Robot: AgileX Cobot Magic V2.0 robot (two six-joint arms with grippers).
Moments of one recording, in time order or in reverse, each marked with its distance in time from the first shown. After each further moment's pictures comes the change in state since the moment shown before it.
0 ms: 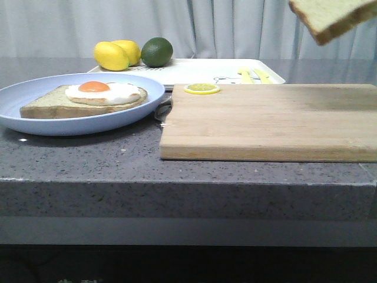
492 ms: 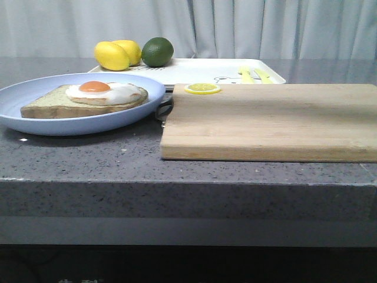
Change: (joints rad) left arm 0.000 0.000 0.000 0.000 0.000 0.000; right arm 0.701 0.055 0.000 0.316 -0.402 0.000
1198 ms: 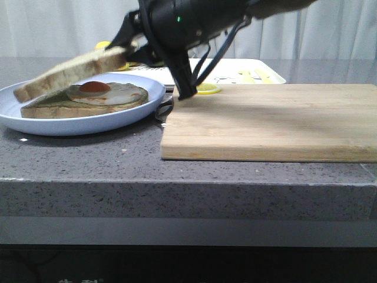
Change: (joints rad) left arm 0.000 0.000 0.000 0.000 0.000 0.000; right arm 0.218 0.339 0.000 0.302 -0.394 -0.002
